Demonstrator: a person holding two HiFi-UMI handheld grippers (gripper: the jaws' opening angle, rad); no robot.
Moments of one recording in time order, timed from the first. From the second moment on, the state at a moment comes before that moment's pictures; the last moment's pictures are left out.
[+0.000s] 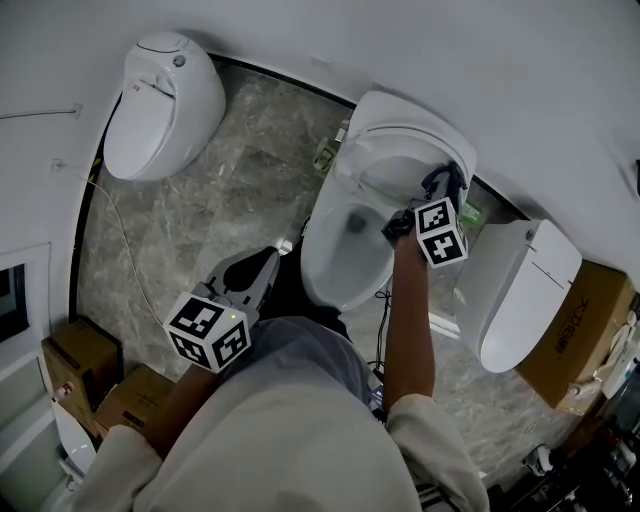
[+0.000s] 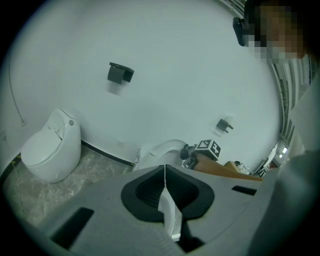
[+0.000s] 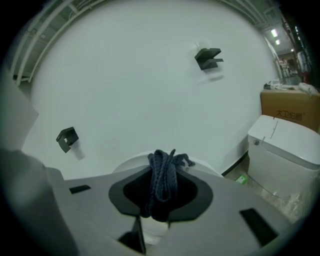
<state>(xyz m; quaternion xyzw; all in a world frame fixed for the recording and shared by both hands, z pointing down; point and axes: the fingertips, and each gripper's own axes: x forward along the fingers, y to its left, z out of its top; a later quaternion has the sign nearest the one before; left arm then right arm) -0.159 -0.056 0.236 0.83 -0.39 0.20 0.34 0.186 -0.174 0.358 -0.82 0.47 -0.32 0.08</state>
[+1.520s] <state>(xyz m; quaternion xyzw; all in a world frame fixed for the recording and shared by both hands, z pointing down) -0.177 -0.073 0.252 0.81 -0.41 0.20 0.36 0.077 -0.229 0.374 -0.71 0.62 -0.33 0.06</state>
